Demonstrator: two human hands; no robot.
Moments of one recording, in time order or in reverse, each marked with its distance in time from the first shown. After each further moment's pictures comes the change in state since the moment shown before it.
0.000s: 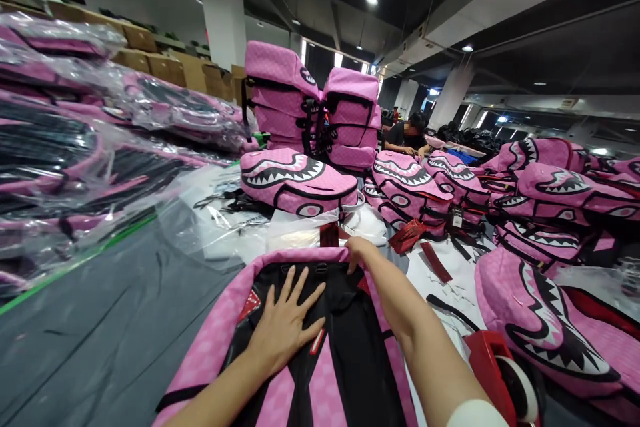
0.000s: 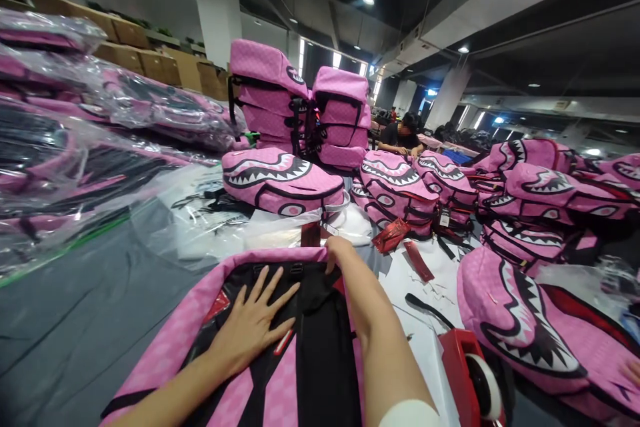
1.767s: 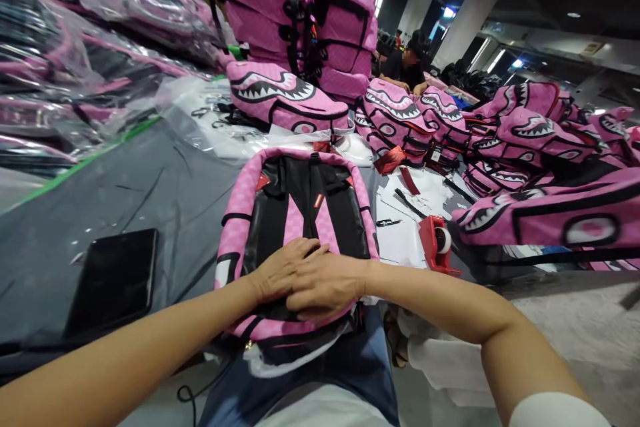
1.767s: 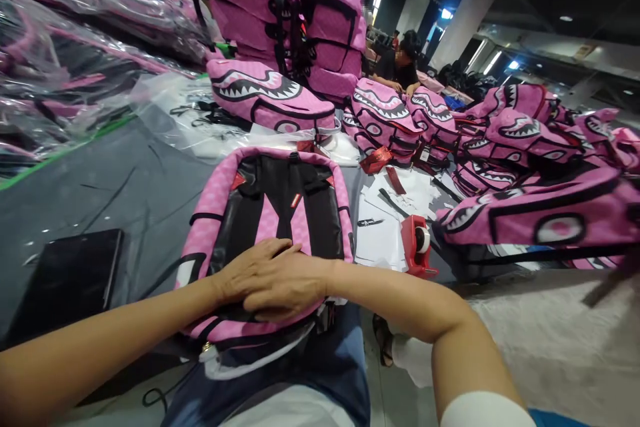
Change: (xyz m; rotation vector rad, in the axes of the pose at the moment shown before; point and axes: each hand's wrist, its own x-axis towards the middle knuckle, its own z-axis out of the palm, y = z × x) left_hand -0.140 0.050 -0.037 -0.340 -0.085 0.466; right_hand -0.283 -0.146 0.098 -0.114 0.302 -1.163
